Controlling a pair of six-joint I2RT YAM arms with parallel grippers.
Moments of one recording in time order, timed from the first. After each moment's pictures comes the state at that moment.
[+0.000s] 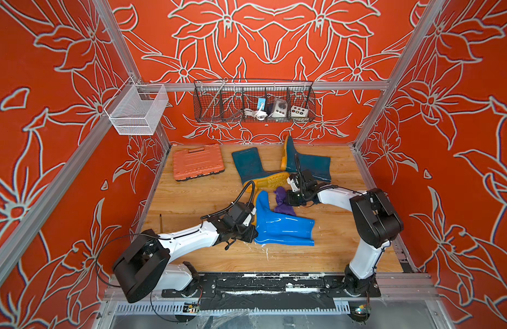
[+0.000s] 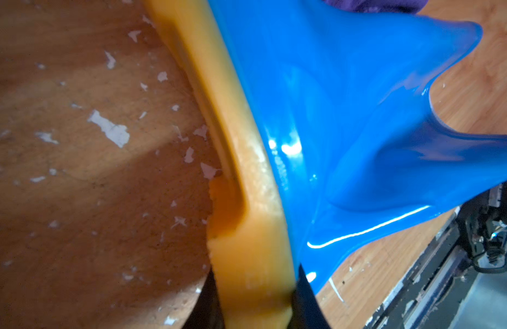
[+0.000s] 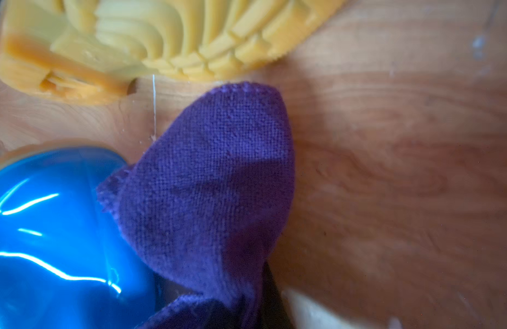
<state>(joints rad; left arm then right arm) -0.72 1.32 0.59 -0.25 0.22 -0.47 0.48 1.78 1.02 -0.28 -0.37 0.38</state>
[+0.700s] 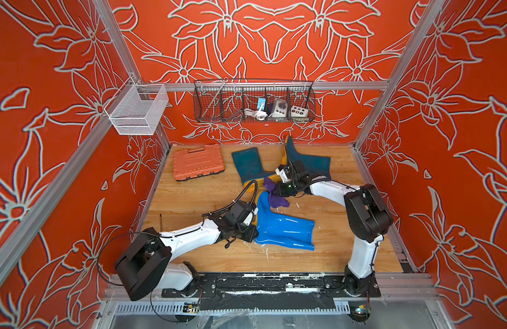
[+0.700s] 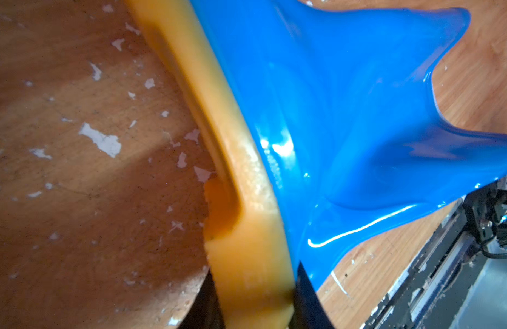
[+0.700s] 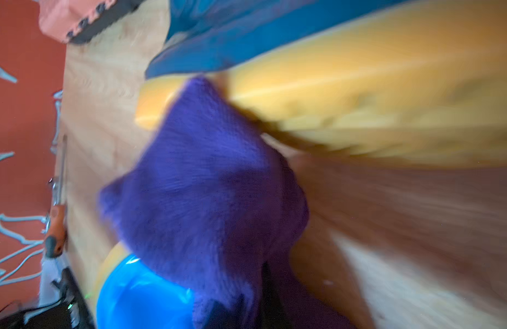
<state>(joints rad) -0.71 1.34 0.62 -0.30 0.24 -0.40 0.50 1.87 1.20 -0.30 -0.46 0.36</state>
